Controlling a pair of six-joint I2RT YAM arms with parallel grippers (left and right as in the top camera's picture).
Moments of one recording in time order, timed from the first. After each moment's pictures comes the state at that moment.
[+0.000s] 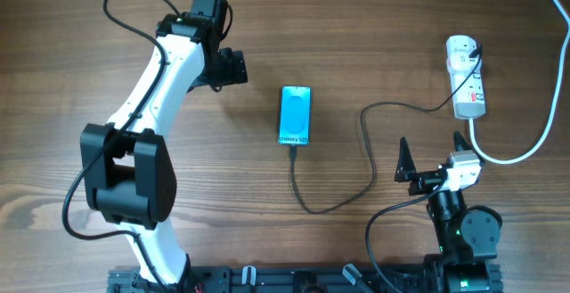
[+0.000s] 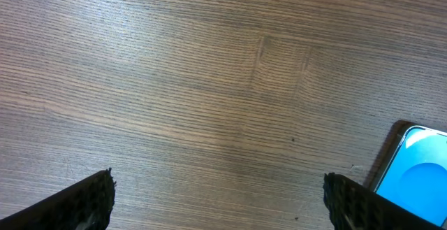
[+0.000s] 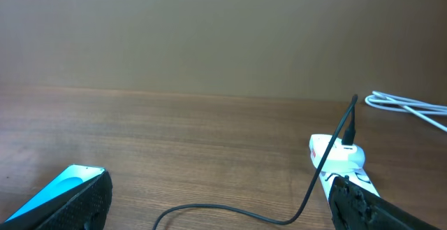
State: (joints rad) left arm -0.21 1.97 1.63 -1.03 -0.10 -0.38; right arm 0.04 0.02 0.01 0.00 -0.07 -0.01
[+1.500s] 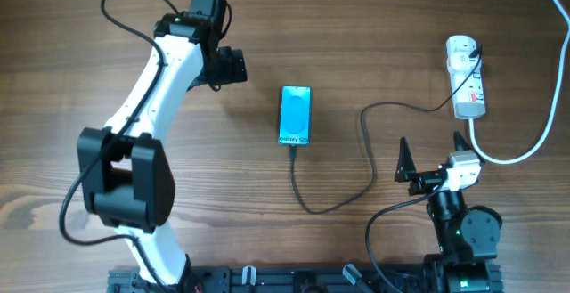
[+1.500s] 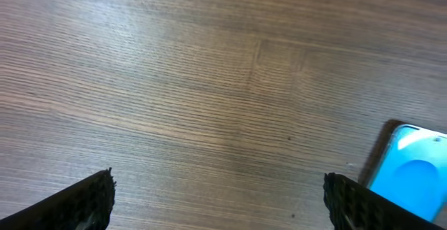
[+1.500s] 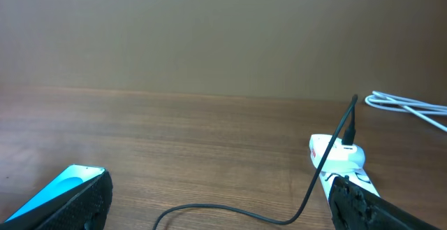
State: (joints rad) left arm -0.21 1.94 1.63 -1.03 -0.10 -0.38; right arm 0.04 0.02 0.01 0.00 -0.07 -0.01
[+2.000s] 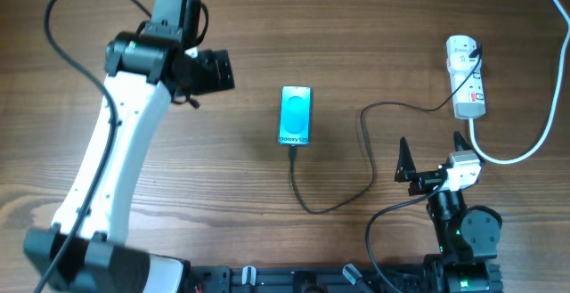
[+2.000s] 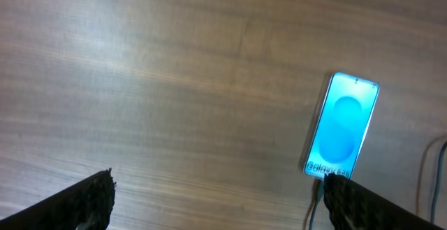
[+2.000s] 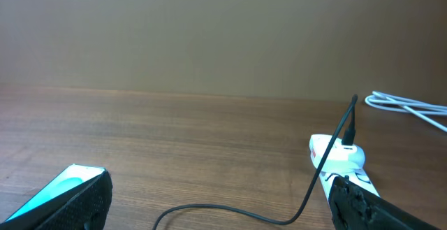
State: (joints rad) left arm -0.21 1.58 1.56 -1.18 -0.08 -0.38; right arm 0.04 0.02 0.01 0.00 -0.07 -0.01
